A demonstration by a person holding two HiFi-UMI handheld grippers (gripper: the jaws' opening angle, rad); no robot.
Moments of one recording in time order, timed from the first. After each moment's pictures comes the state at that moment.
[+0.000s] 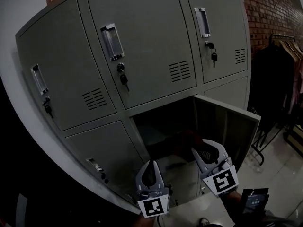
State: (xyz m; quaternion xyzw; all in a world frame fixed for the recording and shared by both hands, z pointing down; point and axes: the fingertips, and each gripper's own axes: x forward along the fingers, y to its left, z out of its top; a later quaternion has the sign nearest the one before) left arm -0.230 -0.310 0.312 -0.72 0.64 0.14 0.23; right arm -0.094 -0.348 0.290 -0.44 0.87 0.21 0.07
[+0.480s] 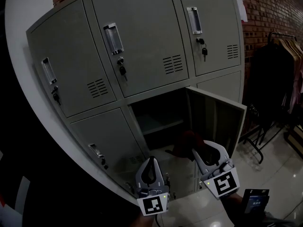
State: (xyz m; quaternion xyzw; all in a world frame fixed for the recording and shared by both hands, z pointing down) left arm -0.197 -0.246 0.310 -0.71 0.65 0.13 0.23; right arm -0.062 -0.278 0.293 -0.42 0.88 0.20 0.09
